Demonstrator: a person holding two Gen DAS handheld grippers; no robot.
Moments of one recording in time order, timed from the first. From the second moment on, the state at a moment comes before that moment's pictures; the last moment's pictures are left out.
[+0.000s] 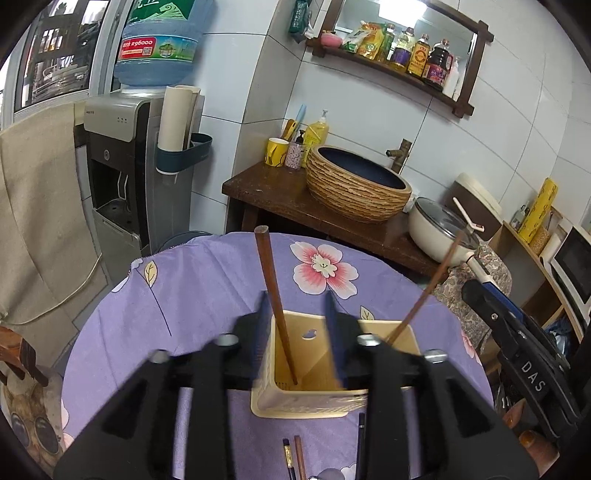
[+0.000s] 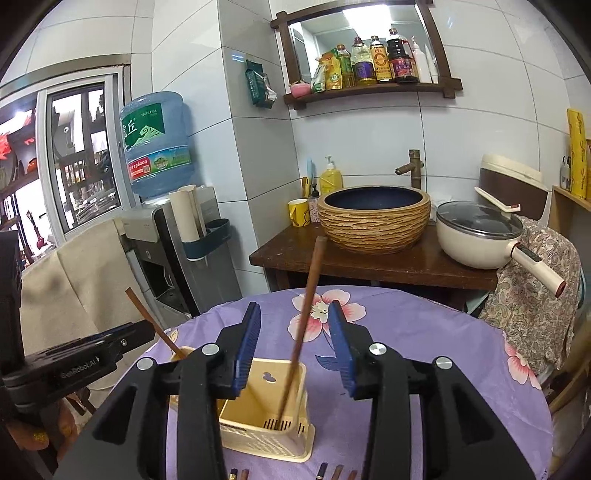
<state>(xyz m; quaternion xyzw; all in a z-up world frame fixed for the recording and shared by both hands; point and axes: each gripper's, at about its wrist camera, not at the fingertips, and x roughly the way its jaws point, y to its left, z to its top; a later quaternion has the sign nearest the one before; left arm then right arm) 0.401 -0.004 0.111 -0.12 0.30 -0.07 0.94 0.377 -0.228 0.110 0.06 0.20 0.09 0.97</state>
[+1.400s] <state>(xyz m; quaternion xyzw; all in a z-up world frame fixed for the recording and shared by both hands) 0.225 -0.014 -0.060 -0.06 0.43 -0.10 0.90 0.216 -0.249 -0.069 0.00 0.39 0.19 0.90</state>
